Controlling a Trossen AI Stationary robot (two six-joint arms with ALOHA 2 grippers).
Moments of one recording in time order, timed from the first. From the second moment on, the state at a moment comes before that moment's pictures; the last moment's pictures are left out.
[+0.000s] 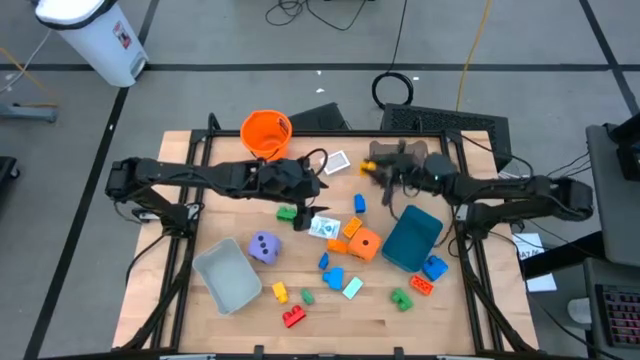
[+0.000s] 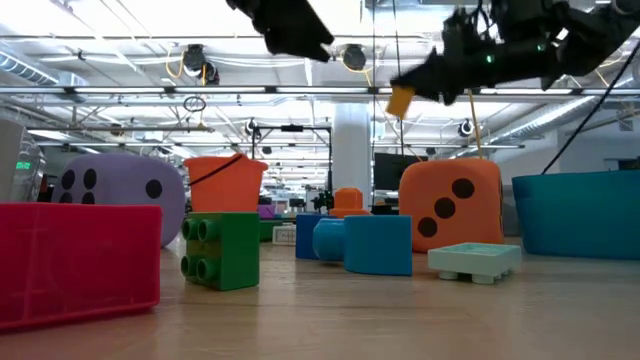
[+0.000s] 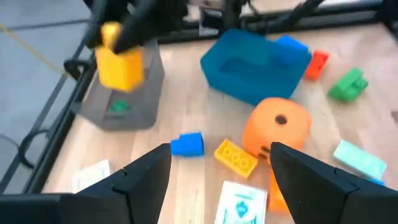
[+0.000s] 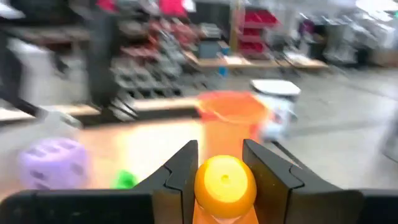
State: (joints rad) left arm 0.04 1.51 1.29 -0.35 -0.06 0.11; right arm -0.36 1.07 0.44 0.62 -0.03 -0.05
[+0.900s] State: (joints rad) left arm 0.27 1.55 1.14 -0.16 0.17 0.04; right arm -0.78 1.44 0.44 0.66 -0.18 -0.11
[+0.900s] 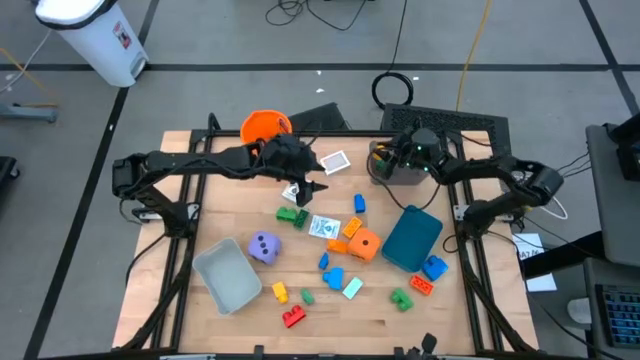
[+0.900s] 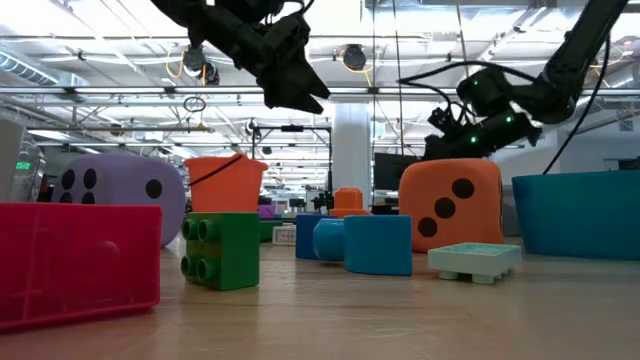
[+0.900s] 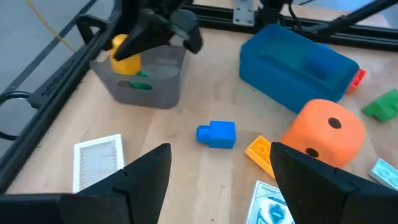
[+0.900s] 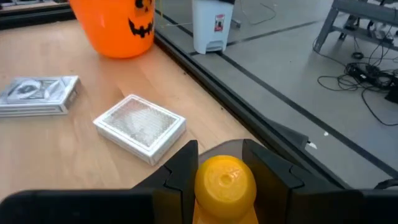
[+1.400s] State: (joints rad) left arm 0.19 1.55 1.14 -0.16 0.15 0.05; right arm -0.78 1.55 0.44 0.74 -0.15 -0.07
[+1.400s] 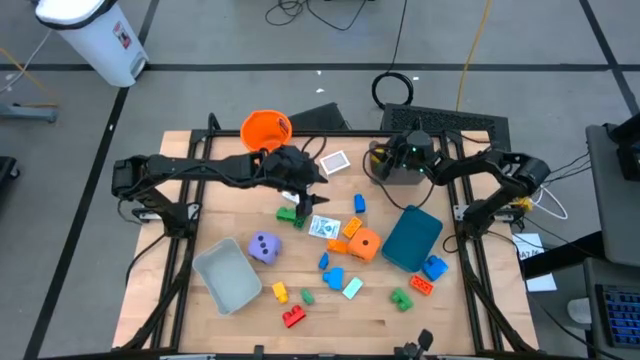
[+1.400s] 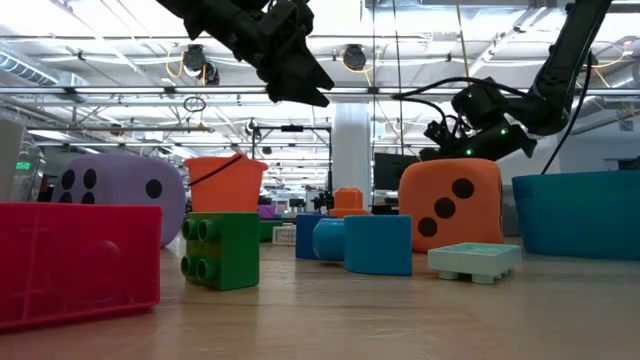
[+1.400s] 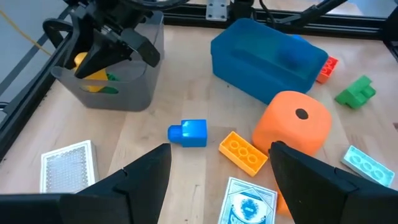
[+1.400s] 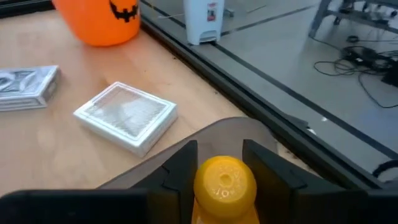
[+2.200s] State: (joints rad) left arm 0.27 1.54 0.99 -0.17 0.20 0.03; right arm -0.67 1.25 0.44 0.76 -0.47 0.13
